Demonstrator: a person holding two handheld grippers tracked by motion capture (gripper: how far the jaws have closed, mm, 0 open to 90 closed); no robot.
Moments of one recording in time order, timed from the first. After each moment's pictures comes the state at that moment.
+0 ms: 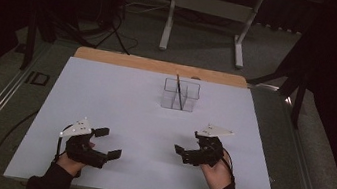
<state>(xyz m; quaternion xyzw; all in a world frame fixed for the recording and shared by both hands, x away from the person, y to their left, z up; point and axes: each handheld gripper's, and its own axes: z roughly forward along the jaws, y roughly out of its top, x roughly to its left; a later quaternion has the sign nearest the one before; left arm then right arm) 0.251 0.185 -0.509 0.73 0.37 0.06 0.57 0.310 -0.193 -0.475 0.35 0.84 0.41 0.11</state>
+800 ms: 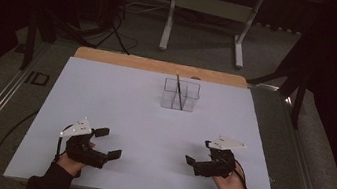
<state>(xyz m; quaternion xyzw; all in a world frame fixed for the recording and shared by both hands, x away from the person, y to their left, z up) 0.251 0.185 -0.509 0.73 0.37 0.06 0.57 0.288 -0.226 -0.482 0.34 0.84 0.40 0.13</state>
